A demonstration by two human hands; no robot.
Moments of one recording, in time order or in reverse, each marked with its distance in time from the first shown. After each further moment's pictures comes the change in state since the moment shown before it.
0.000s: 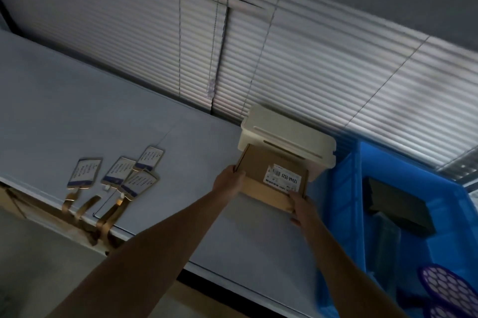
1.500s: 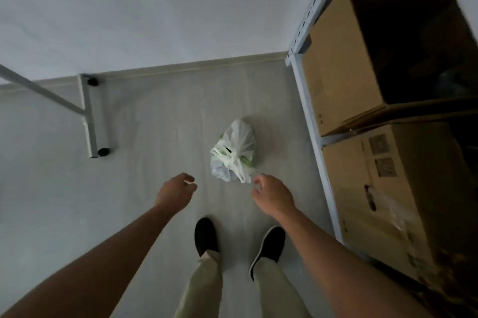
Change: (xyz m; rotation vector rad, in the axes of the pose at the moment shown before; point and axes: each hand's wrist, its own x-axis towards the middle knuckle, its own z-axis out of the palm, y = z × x) left_hand -0.287 -0.787 -0.519 -0.291 0.611 -0.949; right_hand -0.392 0.313 0.808 -1.530 -1.154 -0.772
